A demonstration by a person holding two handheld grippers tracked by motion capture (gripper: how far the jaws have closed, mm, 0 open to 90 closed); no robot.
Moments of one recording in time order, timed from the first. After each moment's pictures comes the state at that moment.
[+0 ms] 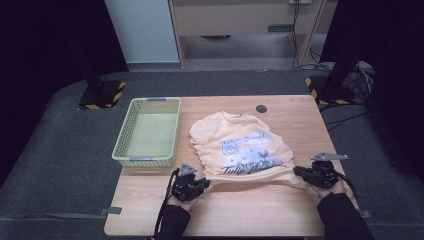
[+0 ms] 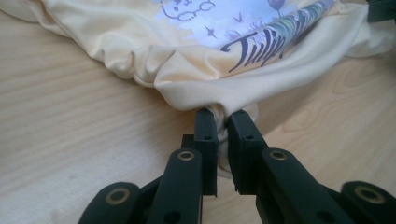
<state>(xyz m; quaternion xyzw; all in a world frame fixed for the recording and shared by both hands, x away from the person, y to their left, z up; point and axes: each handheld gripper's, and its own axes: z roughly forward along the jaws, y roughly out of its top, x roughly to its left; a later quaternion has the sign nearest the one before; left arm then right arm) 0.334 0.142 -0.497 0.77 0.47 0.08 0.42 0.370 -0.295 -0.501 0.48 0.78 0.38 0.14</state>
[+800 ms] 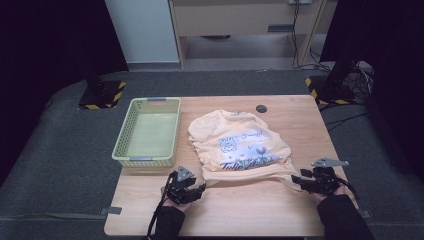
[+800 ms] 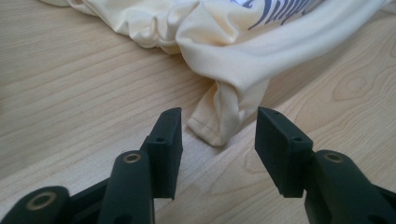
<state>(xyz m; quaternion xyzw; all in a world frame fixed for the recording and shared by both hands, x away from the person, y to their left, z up) 0.325 0.152 -0.511 0.80 0.45 0.14 0.37 0.355 -0.299 -0.510 0.47 0.78 0.38 0.14</state>
